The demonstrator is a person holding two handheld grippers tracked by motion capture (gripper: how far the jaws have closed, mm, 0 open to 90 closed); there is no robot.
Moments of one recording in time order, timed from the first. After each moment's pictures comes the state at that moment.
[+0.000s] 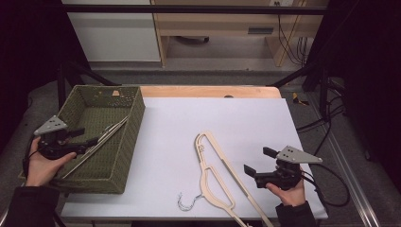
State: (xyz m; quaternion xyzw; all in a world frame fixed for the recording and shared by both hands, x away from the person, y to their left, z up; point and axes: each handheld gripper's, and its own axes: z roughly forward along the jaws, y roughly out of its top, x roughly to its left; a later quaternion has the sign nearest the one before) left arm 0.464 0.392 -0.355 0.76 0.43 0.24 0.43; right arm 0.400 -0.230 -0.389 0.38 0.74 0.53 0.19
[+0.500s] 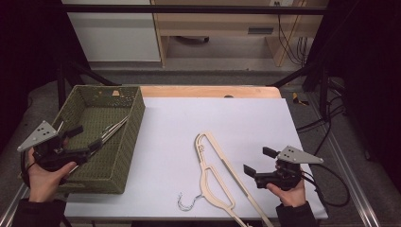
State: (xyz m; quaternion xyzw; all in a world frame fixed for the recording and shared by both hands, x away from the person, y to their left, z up) left arm 0.417 0.351 -0.326 0.71 0.39 0.27 0.52; right arm 0.399 -0.229 -0.387 0.38 0.73 0.54 0.18
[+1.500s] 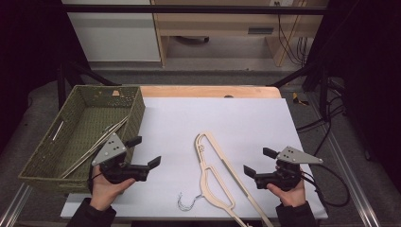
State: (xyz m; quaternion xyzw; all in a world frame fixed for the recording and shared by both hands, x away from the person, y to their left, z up) left arm 0.408 0.217 -0.353 0.76 0.30 0.21 0.54; right arm 0.398 -0.230 -0.390 0.38 0.74 0.53 0.18
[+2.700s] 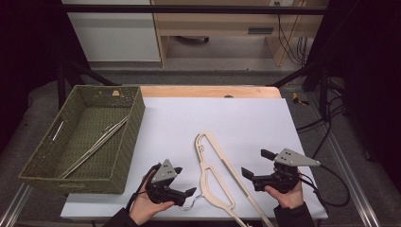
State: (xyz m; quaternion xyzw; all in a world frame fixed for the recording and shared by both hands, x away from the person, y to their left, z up) left arm 0.397 0.129 -0.441 0.85 0.27 0.10 0.45; right arm 0.395 -0.224 -0.393 0.38 0.74 0.53 0.18
